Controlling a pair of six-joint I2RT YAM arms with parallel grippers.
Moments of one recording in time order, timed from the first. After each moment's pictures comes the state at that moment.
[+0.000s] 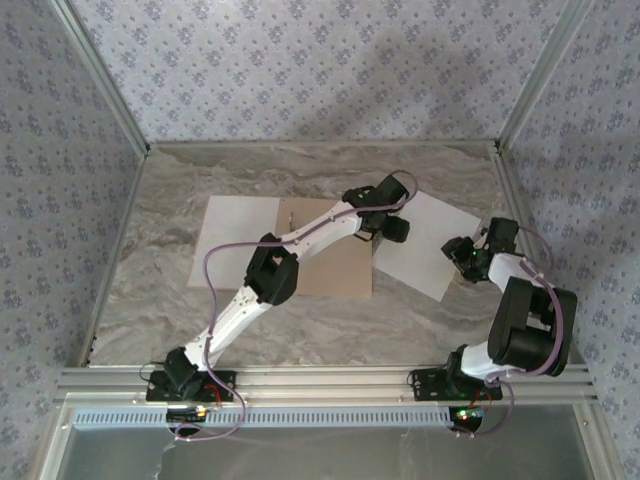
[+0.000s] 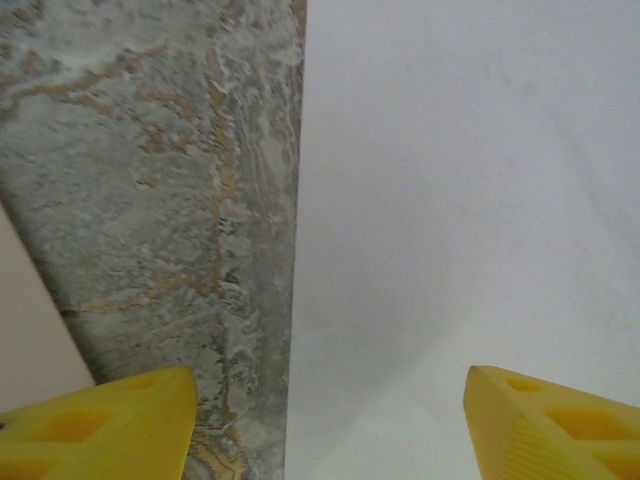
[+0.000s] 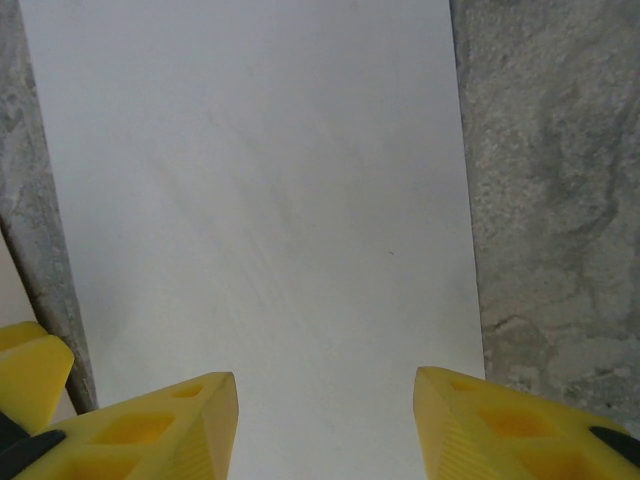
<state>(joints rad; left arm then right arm) -0.90 2.70 2.59 -0.90 0.04 -0.44 -0.30 1.43 0.66 -0.26 -0.38 0.56</state>
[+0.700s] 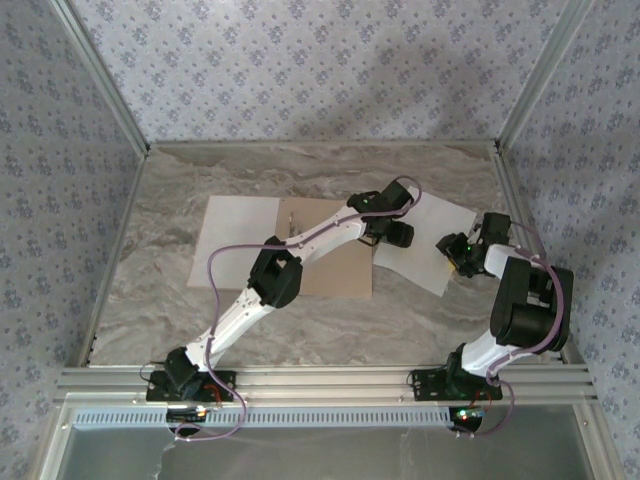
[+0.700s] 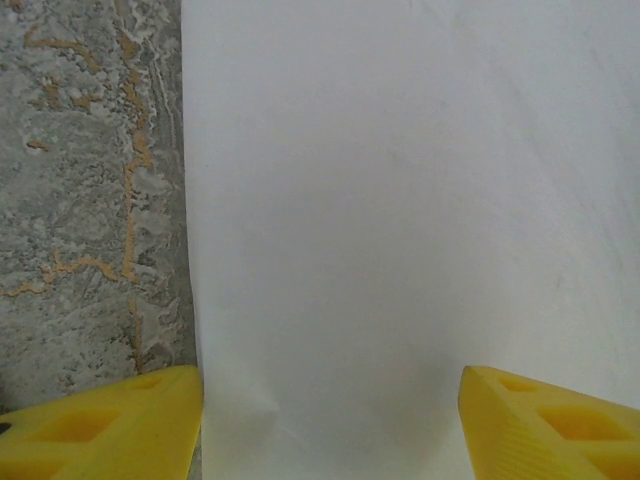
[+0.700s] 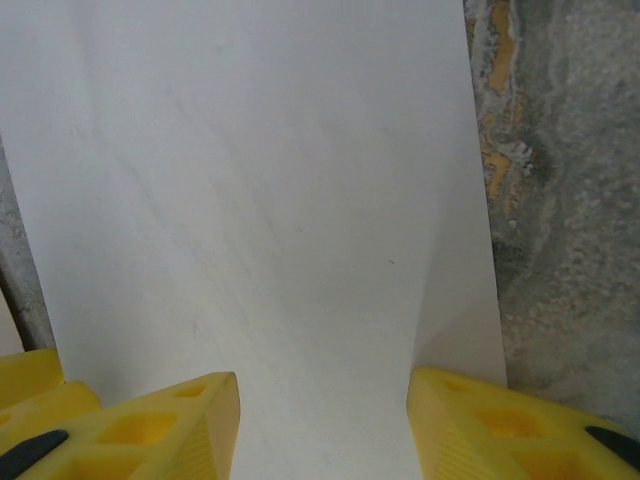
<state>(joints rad) -0.92 2.73 2.61 -0.89 0.07 -0.48 -0.27 1.56 0.71 -0.21 -0.39 0.56</state>
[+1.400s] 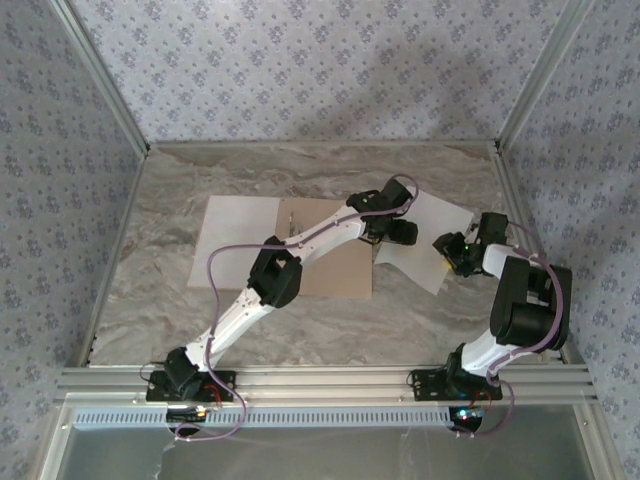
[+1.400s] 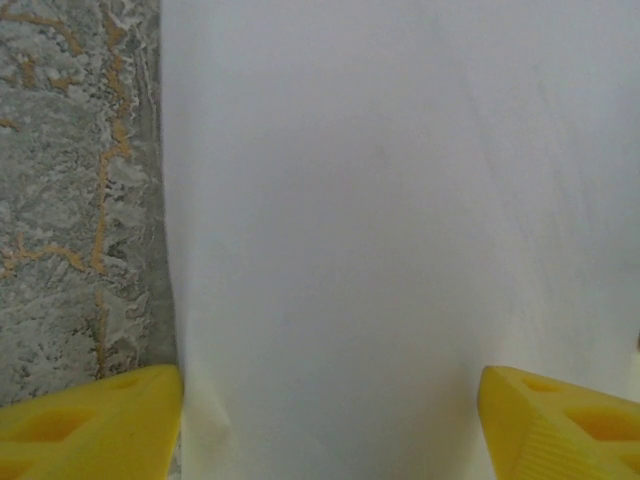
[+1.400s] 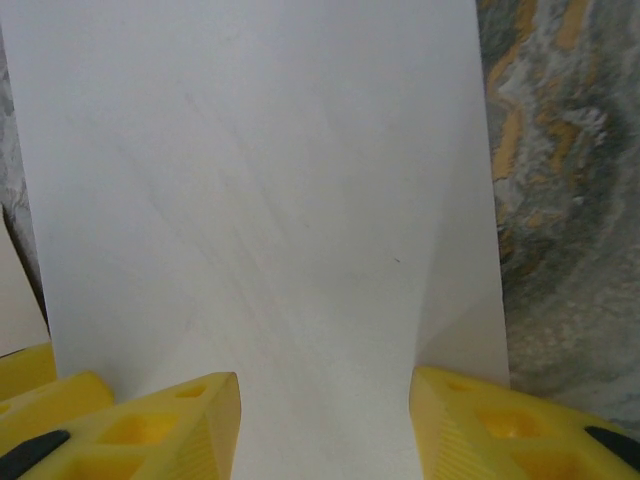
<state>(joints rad) -0.92 2.73 2.61 -0.87 0.12 -0.59 -0.25 1.56 0.70 -0.20 -0.43 0.60</state>
